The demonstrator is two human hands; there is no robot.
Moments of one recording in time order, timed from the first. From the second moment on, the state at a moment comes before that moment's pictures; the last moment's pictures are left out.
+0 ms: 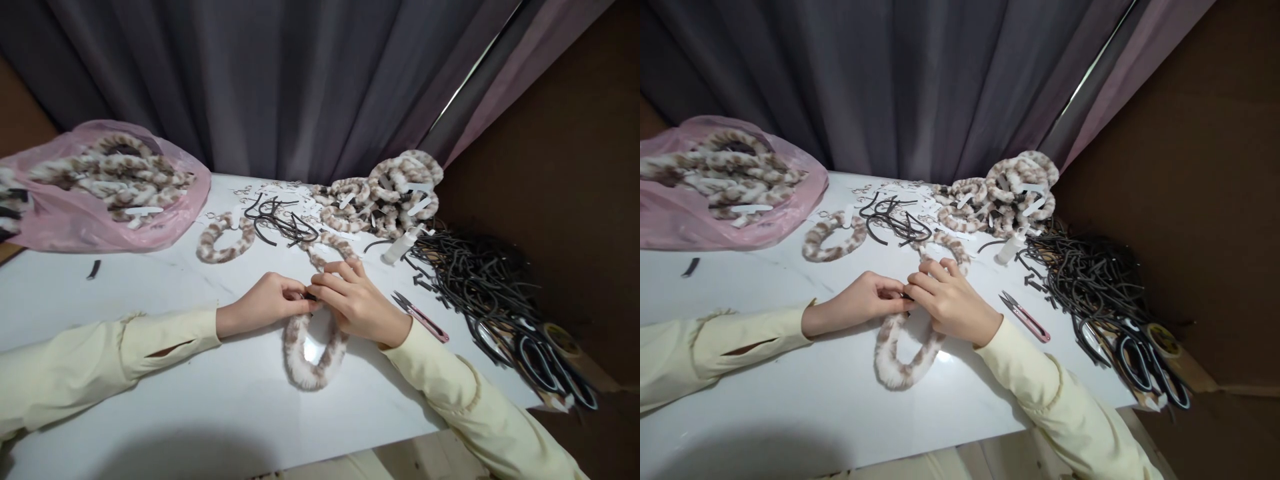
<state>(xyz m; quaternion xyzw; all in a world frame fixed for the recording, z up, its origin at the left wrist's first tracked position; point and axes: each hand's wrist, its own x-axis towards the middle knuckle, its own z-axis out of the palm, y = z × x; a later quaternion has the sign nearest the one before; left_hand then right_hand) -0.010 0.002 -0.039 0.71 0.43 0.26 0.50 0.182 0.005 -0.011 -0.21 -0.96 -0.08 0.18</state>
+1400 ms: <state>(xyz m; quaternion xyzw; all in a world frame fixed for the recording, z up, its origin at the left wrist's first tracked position) -0.032 0.025 -0.030 0.68 0.30 0.19 0.64 0.179 0.002 -0.021 -0.20 -0.93 0.07 0.30</state>
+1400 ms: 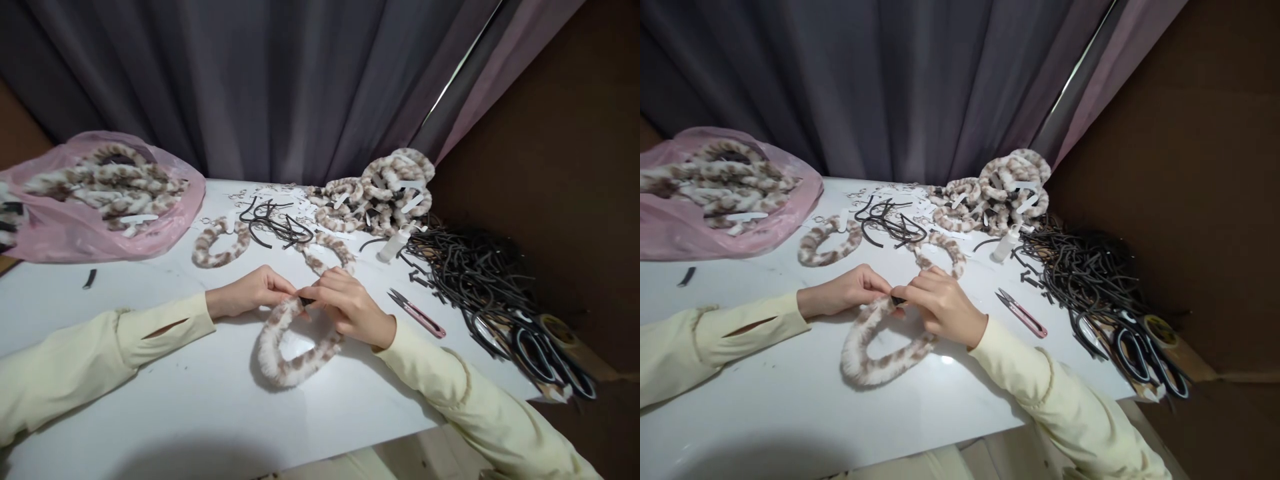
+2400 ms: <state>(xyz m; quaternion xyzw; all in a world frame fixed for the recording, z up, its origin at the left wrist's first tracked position) -0.024 0.010 -0.015 0.72 0.34 0.18 0.58 0.184 0.005 -0.022 -0.24 -0.95 0.04 0.19</state>
